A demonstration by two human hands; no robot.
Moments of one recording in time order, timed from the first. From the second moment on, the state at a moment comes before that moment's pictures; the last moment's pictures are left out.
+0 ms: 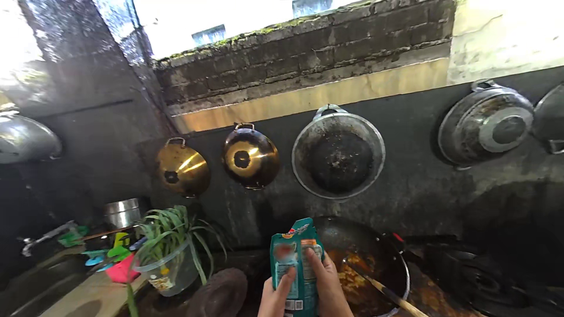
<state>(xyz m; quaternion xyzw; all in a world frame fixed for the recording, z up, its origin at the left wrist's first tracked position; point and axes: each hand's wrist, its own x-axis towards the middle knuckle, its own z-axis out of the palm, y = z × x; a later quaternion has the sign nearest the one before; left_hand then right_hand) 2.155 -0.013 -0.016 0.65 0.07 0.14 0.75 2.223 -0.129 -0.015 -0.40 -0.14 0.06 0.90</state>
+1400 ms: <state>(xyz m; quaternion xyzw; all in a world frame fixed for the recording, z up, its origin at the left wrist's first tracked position) 2.176 0.008 -0.021 0.67 0.15 0.11 0.72 2.244 -0.118 -0.037 -0.36 -0.12 0.20 0.90</state>
